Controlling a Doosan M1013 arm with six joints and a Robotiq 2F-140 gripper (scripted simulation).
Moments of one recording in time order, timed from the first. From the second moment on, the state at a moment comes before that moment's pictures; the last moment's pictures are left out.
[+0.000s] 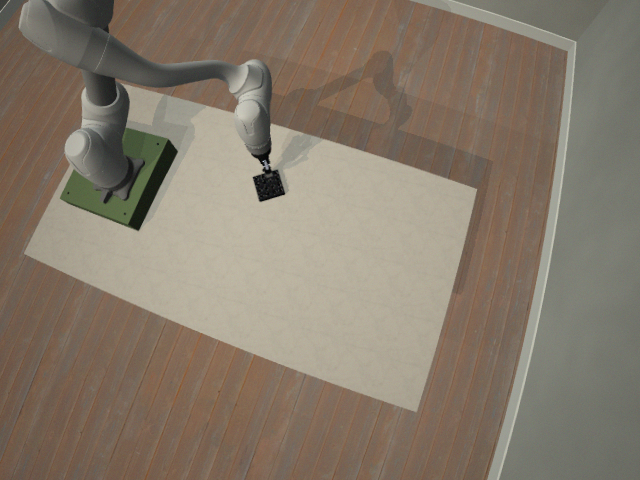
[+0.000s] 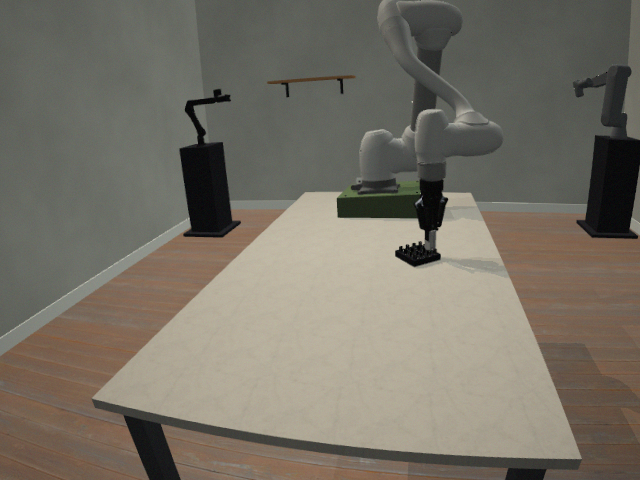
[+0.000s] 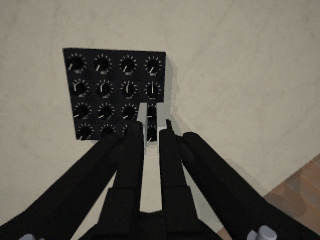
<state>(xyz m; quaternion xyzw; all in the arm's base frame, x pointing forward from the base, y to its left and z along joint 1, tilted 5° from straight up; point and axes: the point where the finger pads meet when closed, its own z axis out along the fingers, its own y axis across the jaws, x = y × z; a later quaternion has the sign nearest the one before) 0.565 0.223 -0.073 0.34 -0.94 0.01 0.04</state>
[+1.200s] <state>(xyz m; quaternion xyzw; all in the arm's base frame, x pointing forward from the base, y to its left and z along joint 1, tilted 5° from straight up) 0.565 0.223 -0.073 0.34 -0.94 0.01 0.04</state>
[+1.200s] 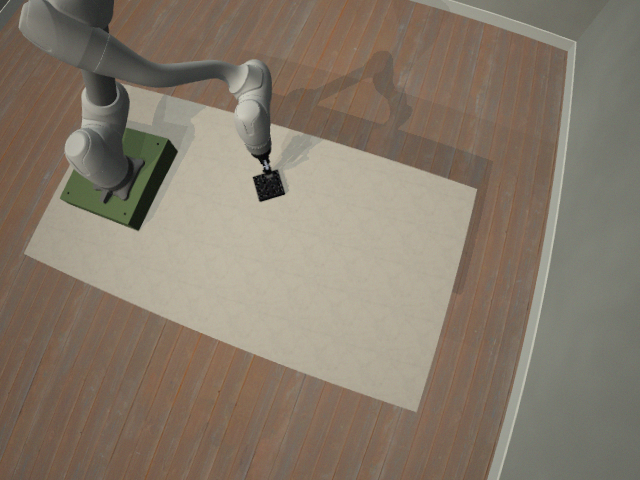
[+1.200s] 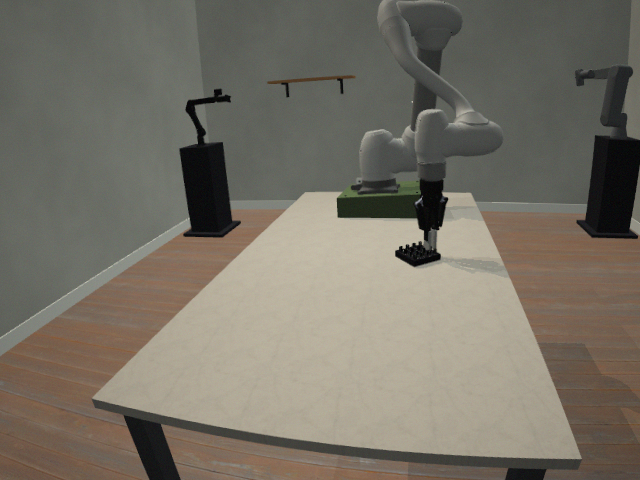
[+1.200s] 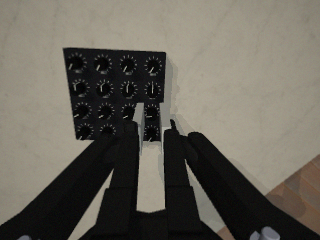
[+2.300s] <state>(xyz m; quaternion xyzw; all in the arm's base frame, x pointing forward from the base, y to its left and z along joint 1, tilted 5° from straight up) 0.568 0.225 -0.035 0.34 -0.94 0.01 0.04</state>
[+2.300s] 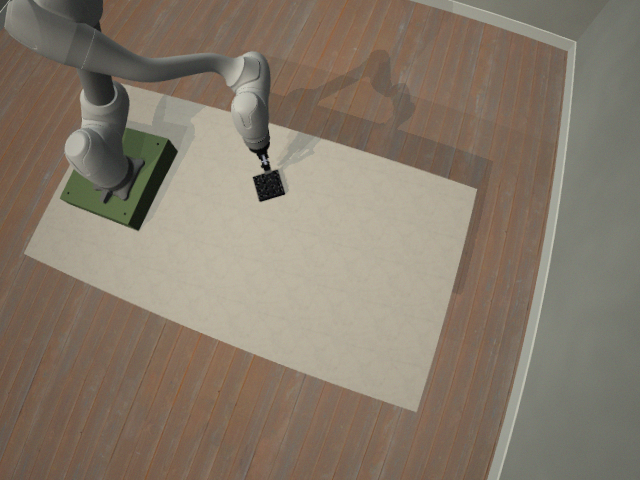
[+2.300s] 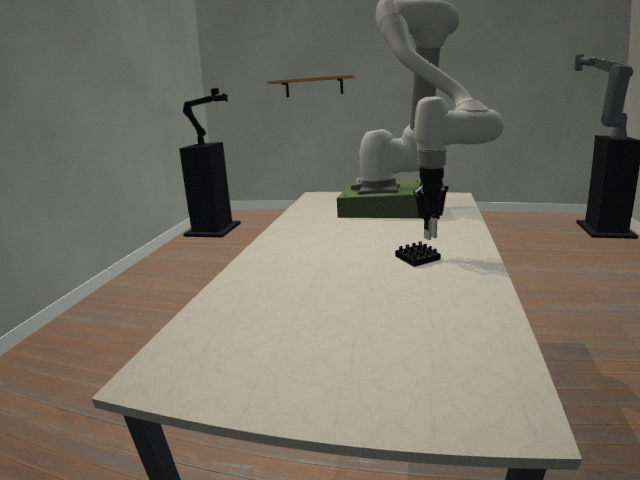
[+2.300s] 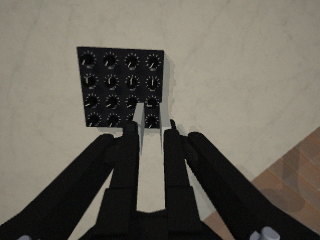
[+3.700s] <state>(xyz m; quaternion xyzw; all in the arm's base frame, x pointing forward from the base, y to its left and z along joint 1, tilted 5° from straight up) 0.569 0.225 -0.024 -0.18 -0.98 0.03 0.03</state>
